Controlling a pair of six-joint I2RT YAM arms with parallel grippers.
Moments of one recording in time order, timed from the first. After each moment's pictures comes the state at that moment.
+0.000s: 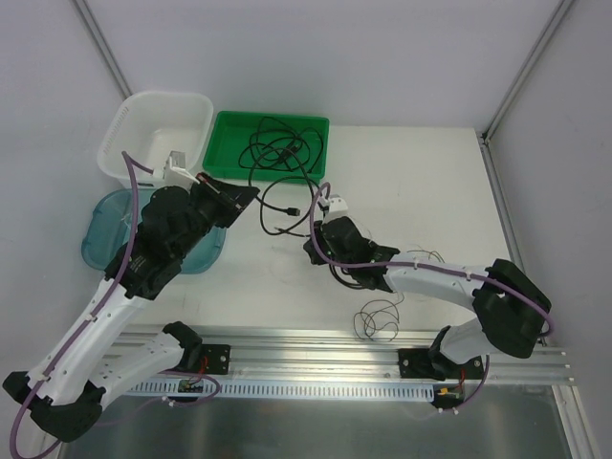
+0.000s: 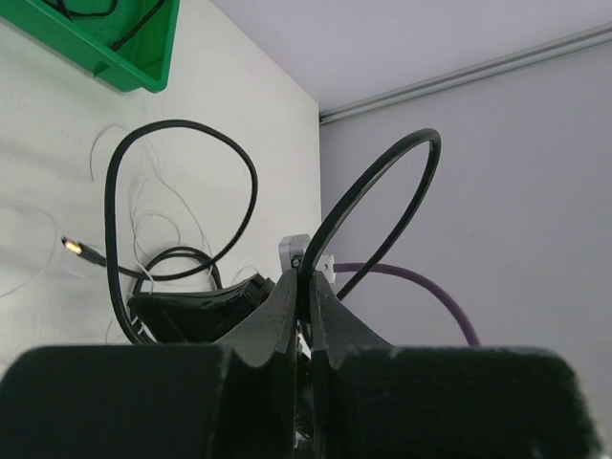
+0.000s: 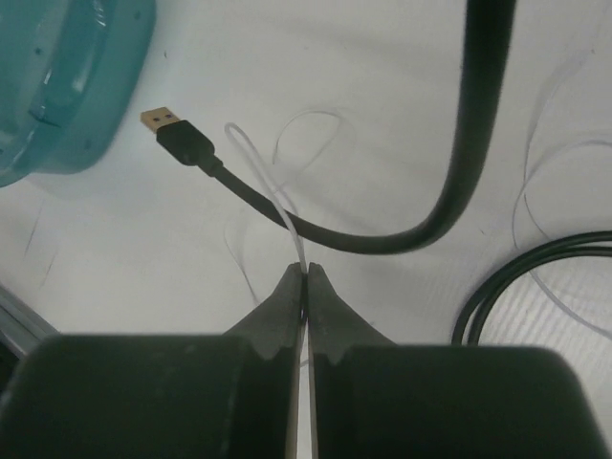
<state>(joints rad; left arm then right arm) -0.60 0.83 1.07 -0.43 -0.15 -1.12 0.97 1.46 0.84 0.10 0.24 0.58</state>
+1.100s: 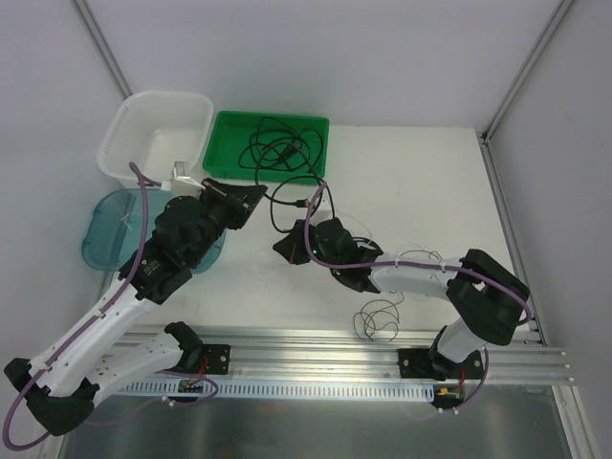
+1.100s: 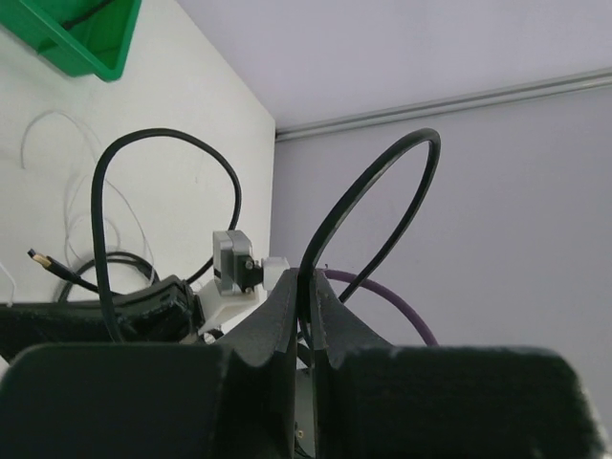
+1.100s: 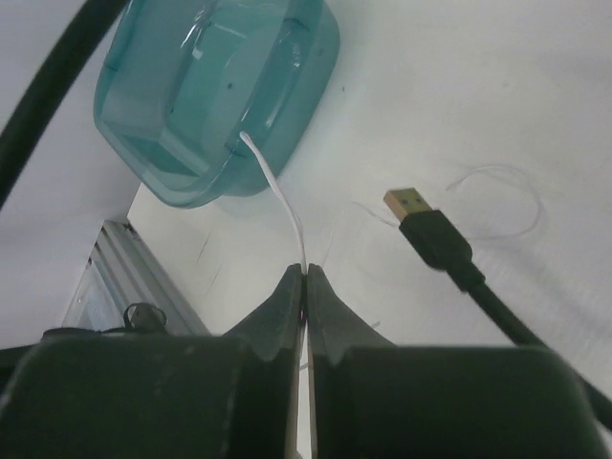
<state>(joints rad) -0.70 0.82 0.97 -0.28 -0.29 -1.29 1.01 1.59 0.83 0.43 0.09 0.77</state>
